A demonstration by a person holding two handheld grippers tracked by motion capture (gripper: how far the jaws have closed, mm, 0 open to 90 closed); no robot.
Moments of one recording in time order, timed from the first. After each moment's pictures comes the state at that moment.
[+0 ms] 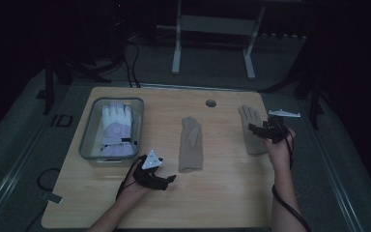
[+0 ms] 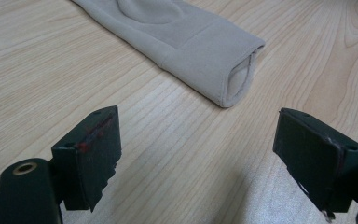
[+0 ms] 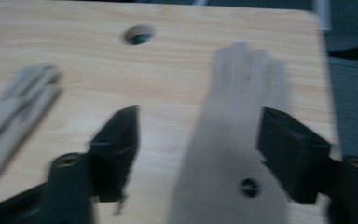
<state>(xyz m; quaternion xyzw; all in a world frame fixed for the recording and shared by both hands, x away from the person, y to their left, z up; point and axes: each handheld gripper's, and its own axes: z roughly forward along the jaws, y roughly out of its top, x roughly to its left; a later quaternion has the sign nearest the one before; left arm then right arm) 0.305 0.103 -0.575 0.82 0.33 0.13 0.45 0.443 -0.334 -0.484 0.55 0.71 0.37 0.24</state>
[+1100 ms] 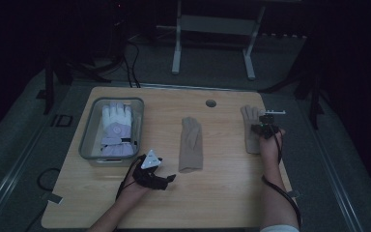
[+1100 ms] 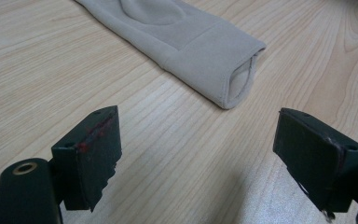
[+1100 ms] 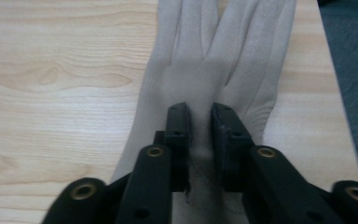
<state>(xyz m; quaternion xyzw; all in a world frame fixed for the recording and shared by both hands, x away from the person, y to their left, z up) 0.304 0.103 -0.575 0.82 0.33 0.13 0.45 0.498 -0.338 -0.544 0.62 0.69 0.29 0.23</state>
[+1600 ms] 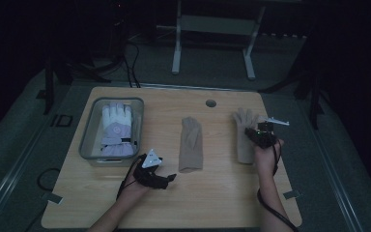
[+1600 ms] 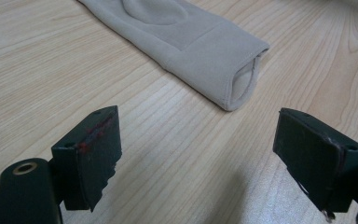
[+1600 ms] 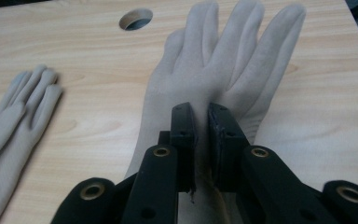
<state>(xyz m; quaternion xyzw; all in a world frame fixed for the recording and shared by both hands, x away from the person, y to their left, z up) 0.306 0.102 -0.575 0.82 0.33 0.13 0.45 0.422 -0.296 -0.508 0.61 0.66 0.37 0.22</state>
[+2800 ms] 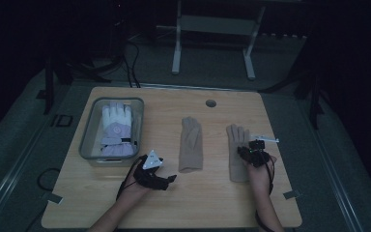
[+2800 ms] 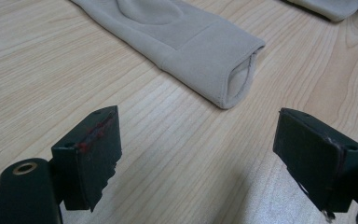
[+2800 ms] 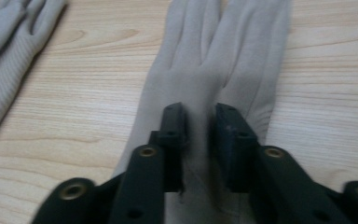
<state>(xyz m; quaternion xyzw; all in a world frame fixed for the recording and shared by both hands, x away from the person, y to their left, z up) 0.304 0.101 -0.575 0.82 0.33 0.14 0.45 0.384 -0.283 -0.547 0.60 0.70 0.33 0.20</state>
